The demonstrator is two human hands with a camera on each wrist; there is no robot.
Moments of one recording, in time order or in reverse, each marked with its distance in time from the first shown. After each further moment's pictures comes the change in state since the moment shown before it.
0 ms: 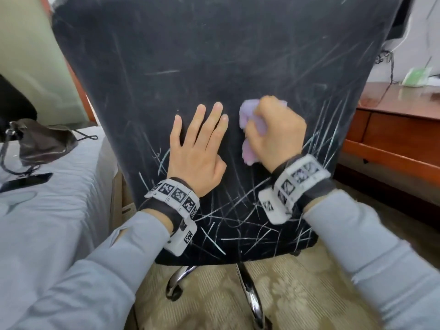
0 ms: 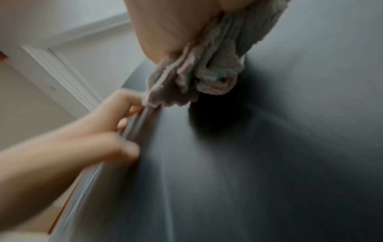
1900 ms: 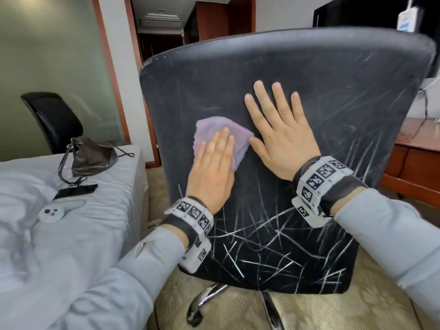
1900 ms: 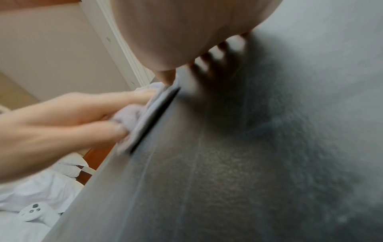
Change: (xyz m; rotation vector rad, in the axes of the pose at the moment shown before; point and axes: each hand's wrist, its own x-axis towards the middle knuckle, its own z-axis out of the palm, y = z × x) left_hand -0.016 -0.065 -0.008 -0.002 0.055 -0.030; right_hand 0.052 -0.049 0.018 -0.597 -0.262 -0.458
